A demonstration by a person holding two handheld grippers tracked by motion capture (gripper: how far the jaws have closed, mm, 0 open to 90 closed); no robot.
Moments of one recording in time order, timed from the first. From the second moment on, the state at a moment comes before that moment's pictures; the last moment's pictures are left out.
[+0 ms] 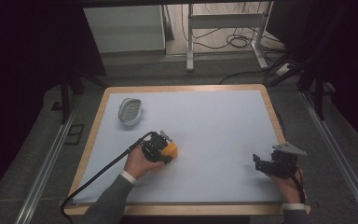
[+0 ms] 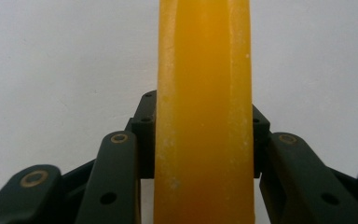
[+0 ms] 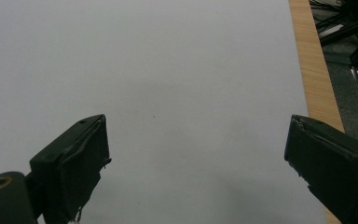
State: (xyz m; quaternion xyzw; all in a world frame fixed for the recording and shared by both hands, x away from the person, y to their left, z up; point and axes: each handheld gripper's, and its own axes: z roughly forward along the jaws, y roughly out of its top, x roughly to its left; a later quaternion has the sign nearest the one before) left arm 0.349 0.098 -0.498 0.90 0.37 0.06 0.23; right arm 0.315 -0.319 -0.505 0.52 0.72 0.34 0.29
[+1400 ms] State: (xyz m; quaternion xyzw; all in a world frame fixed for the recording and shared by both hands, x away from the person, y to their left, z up) left arm 0.355 0.141 -0.458 0.87 0.39 0.08 0.30; right arm 0.316 -0.321 -0.506 0.53 0.72 0.34 0.29
